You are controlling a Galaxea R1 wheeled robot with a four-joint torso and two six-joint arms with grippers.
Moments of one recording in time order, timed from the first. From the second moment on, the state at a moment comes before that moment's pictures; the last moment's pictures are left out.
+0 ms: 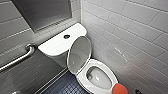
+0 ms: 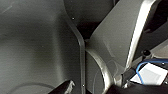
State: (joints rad) left arm 1.42 2.80 -2.18 0.11 0.10 0.07; right arm -0.72 2.05 -1.25 -0.08 -0.06 0.47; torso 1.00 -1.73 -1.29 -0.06
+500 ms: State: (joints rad) left arm 1.41 2.80 -2.18 0.11 0.10 0.07; right arm -0.53 2.25 -1.35 -0.09 -0.23 0.49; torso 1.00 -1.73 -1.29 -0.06
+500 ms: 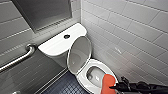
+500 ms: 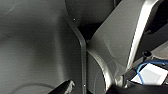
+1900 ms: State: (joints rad) left arm 1.41 2.80 -2.17 0.11 0.10 0.07; right arm -0.38 2.70 -1.80 -0.09 -0.26 0.64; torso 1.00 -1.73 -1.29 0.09
